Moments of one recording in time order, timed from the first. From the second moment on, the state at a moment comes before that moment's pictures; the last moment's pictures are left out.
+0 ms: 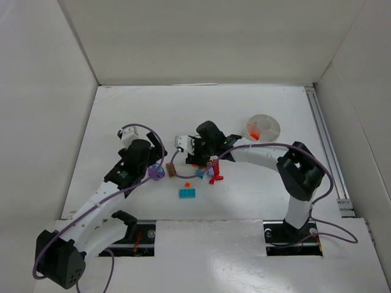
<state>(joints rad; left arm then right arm) -0.47 0.88 0.59 -0.32 -0.40 -0.78 0.82 1.82 1.23 -0.20 -0.29 -0.69</state>
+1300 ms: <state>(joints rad) -0.45 0.89 0.55 -0.31 -0.42 -0.81 0.89 1.94 1.24 -0.17 -0.12 -0.63</state>
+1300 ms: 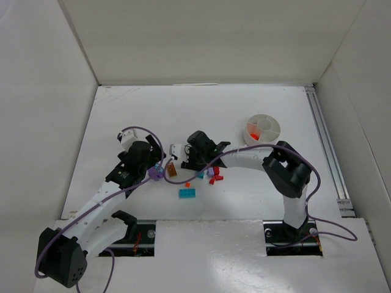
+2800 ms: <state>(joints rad) -0.45 0.94 0.55 -0.25 -0.22 -0.71 0.57 1.43 1.10 -0.19 -0.10 -0.64</state>
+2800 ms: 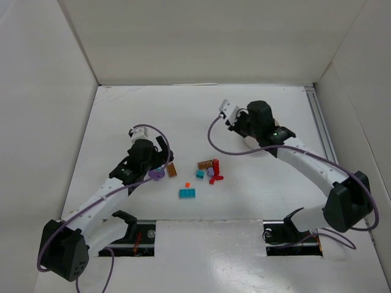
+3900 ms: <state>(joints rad) -0.63 1.19 0.58 -0.16 -0.06 -0.60 0.32 1.48 1.06 -0.28 0.02 -0.63</state>
